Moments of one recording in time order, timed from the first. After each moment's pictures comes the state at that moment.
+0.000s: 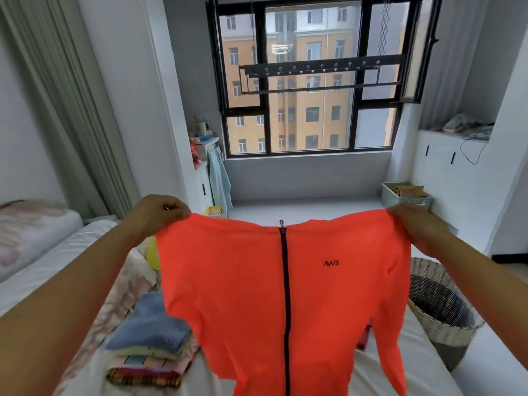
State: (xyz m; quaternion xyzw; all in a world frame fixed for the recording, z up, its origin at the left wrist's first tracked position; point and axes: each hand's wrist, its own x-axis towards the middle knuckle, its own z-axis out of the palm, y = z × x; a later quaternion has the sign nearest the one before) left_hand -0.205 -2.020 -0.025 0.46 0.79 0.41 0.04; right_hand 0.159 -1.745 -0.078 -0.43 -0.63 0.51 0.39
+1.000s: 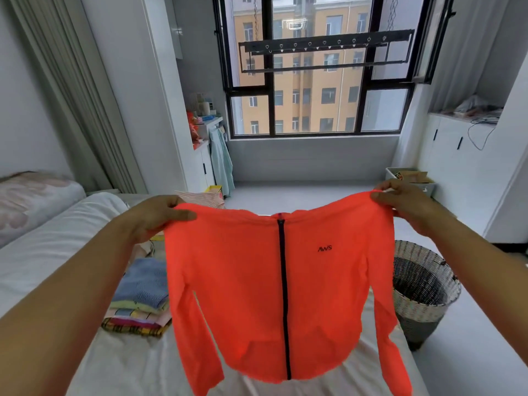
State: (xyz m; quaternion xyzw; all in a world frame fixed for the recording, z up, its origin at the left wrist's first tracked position) left_hand -0.080 -2.001 -0.060 0.37 0.75 0.45 0.31; right_hand 0.273 -1.716 -0.075 -0.35 -0.72 0.51 0.32
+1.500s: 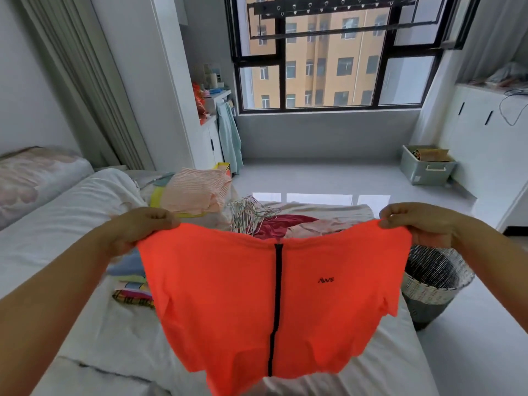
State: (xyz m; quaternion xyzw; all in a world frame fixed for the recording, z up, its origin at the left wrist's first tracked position) left_hand -0.089 -2.030 -0.109 0.31 0.80 0.41 0.30; right_hand 0.286 -1.706 -0.119 -0.31 -0.66 0.68 0.07
